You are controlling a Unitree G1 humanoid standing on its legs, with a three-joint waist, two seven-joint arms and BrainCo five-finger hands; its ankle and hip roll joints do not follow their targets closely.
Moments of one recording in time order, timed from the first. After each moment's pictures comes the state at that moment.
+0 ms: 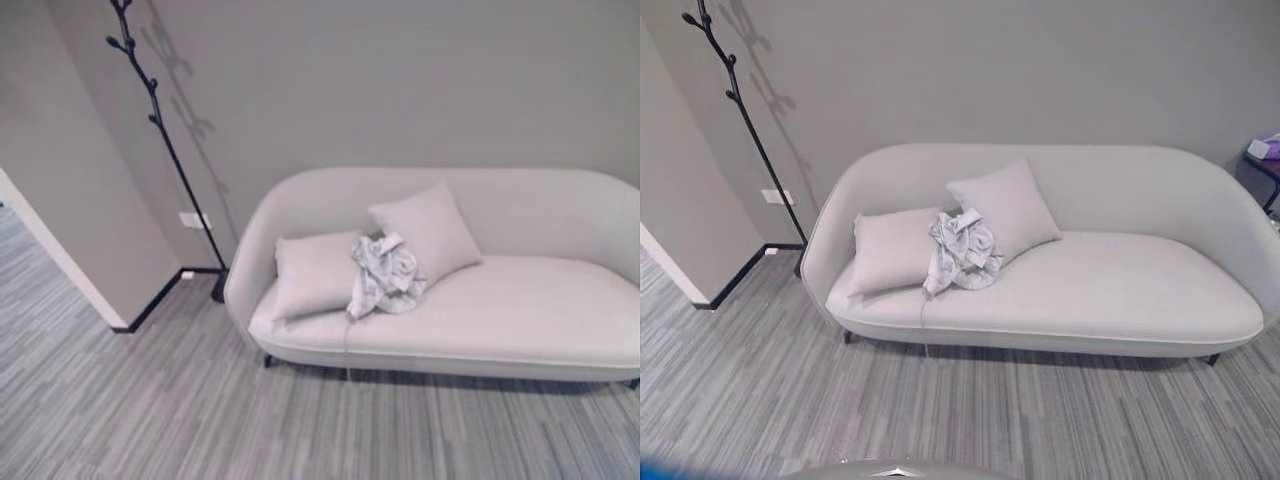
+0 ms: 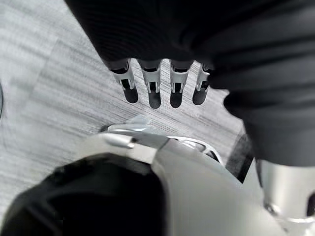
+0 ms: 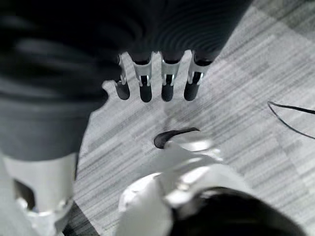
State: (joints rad) left arm 0.04 0.18 -0.04 1.43 -0.49 -0.06 -0.09; right arm 0.04 -0.22 0.01 1.55 0.66 0.08 0.14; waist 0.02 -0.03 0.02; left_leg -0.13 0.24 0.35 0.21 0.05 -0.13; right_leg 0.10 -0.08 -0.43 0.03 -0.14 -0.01
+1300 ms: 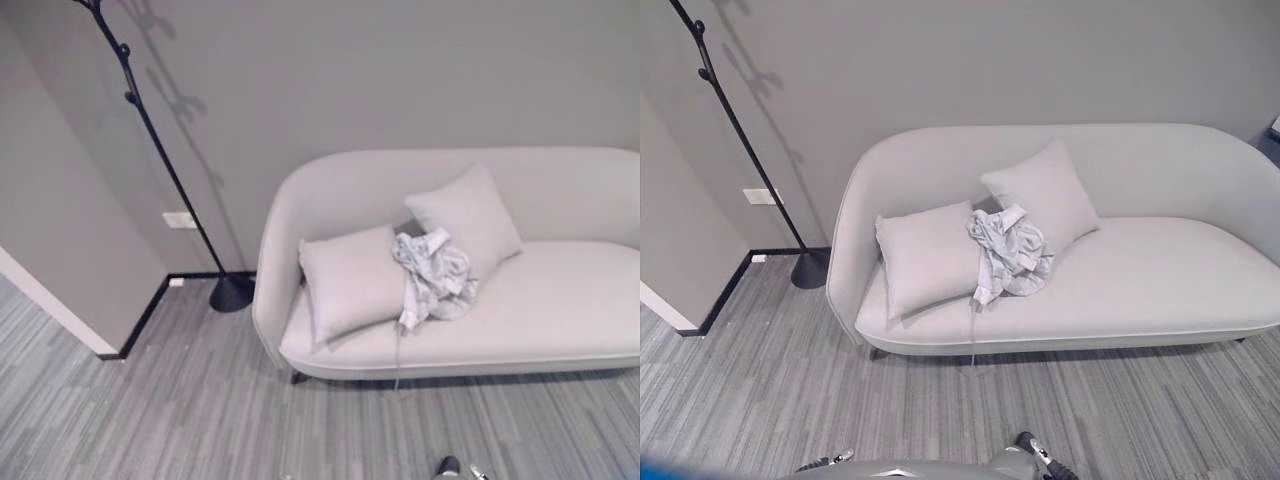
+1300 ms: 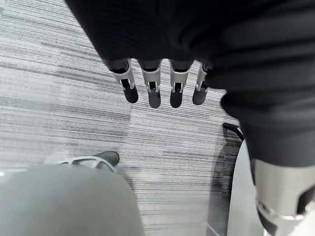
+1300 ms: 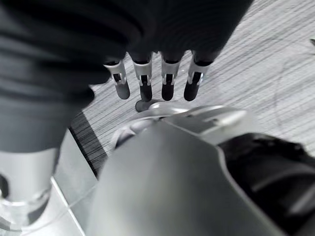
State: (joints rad) left arm 0.01 0.20 -0.17 1.39 -0.37 -0.08 -0.05; right arm 0.00 -0.20 0.06 1.37 0.55 0.05 0.13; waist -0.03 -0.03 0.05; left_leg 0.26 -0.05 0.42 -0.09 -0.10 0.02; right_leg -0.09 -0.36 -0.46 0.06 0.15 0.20
